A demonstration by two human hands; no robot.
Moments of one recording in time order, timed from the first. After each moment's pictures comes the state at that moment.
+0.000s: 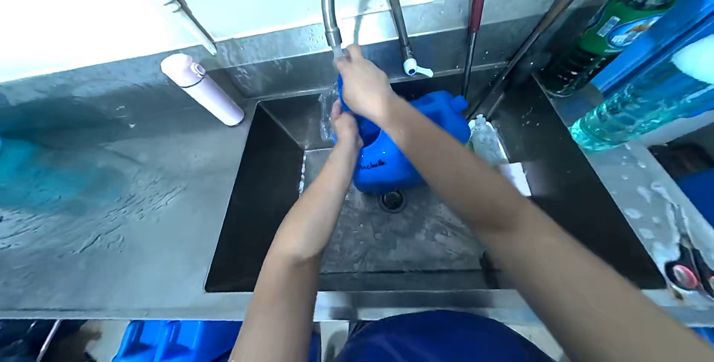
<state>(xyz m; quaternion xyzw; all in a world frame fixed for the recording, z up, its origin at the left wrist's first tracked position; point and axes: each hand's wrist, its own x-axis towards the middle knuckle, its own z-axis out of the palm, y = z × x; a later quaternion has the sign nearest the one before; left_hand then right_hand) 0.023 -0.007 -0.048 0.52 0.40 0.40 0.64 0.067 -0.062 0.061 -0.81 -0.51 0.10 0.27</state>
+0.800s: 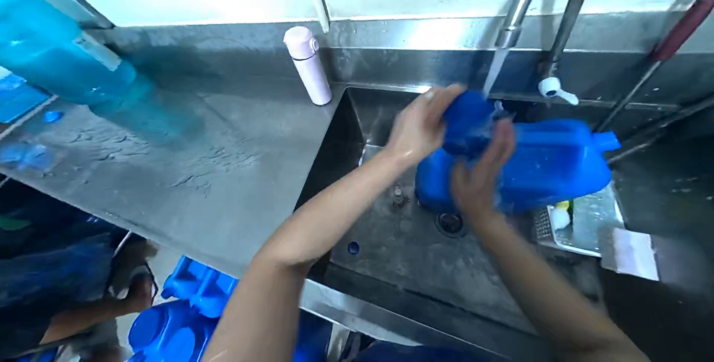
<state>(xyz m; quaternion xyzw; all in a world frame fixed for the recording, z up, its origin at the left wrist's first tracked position) -0.080 0.051 0.005 0.91 0.11 0.35 0.20 -0.008 -0.068 -0.106 -0.71 -0.46 -0.08 0.53</state>
